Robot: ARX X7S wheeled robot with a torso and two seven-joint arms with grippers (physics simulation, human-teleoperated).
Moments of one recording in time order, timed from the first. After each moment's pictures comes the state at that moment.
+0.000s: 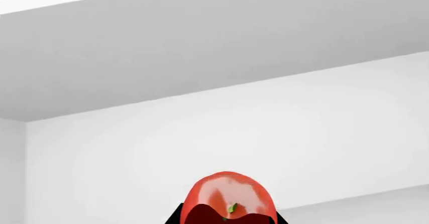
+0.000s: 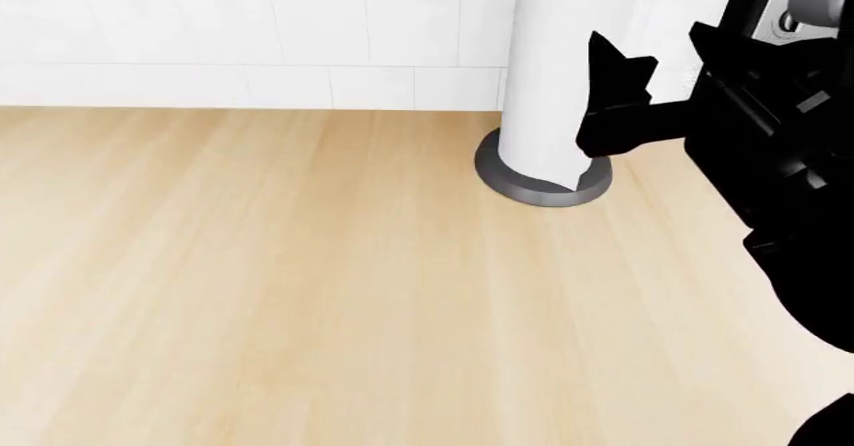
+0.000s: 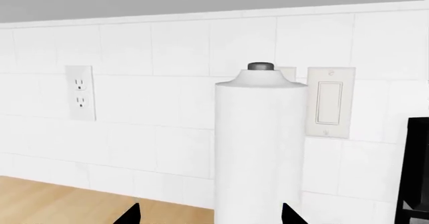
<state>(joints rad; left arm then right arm) -2.09 -0.26 0.56 -0.45 -0.71 -0.88 -0.31 0.98 0.43 0.17 -0.59 1.12 1.35 0.45</state>
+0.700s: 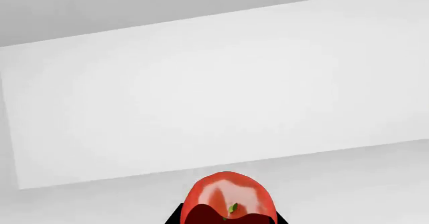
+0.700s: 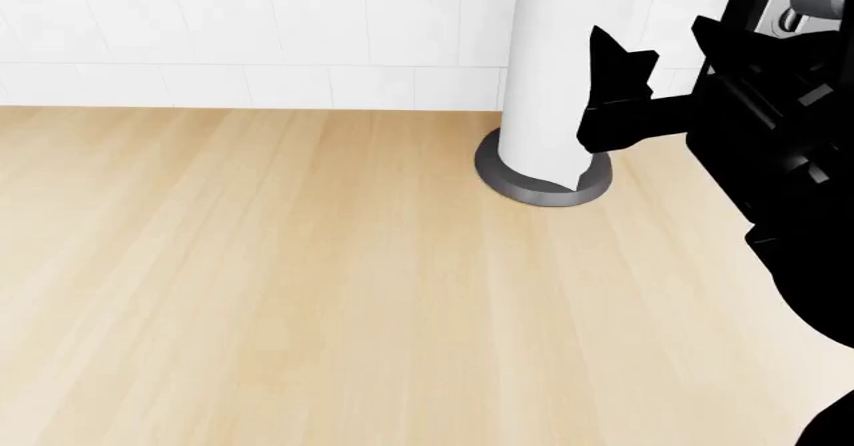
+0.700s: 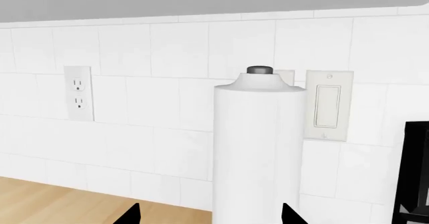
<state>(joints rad) -2.30 -0.02 0.28 -1.28 -0.15 -0.69 0.06 1.00 0.45 0.15 -0.57 1.15 1.33 0.48</state>
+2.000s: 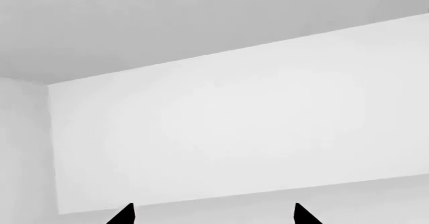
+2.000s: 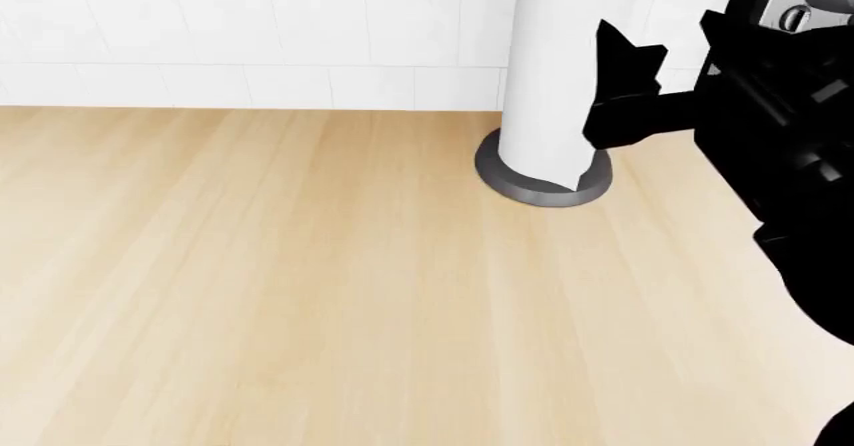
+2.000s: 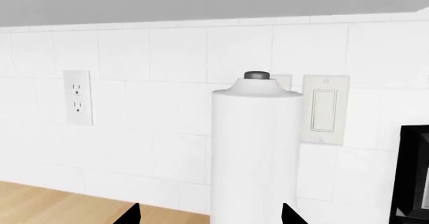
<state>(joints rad) -2.25 -0.03 0.23 -1.14 -0.04 -0.67 0.02 1.00 0.49 0.13 -0.57 1.19 1.29 0.52</state>
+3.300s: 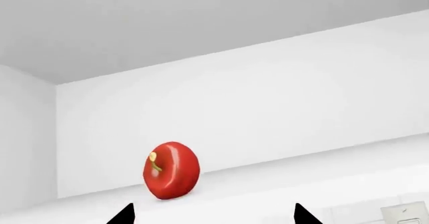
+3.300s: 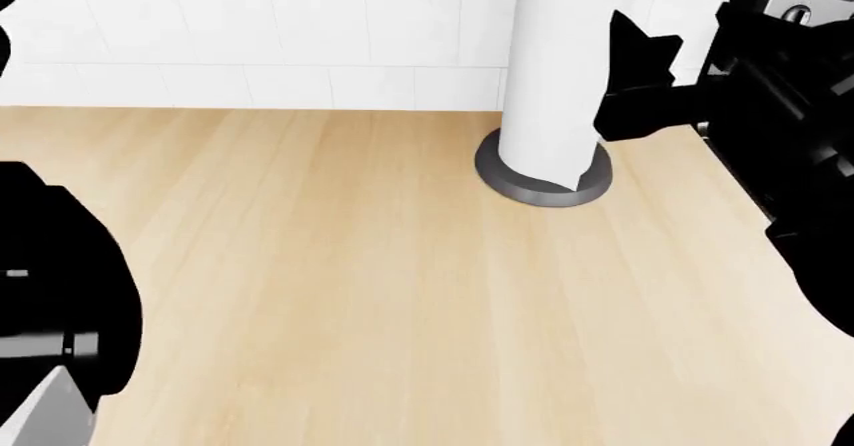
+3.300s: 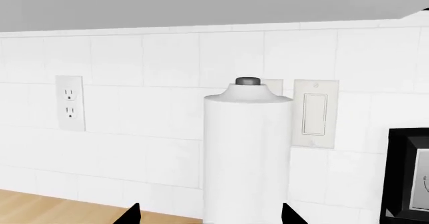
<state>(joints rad) -1.57 -0.18 0.16 0.30 -0.18 -1.27 -0.06 1.01 0.52 0.11 -0.56 1.23 1.26 0.56</state>
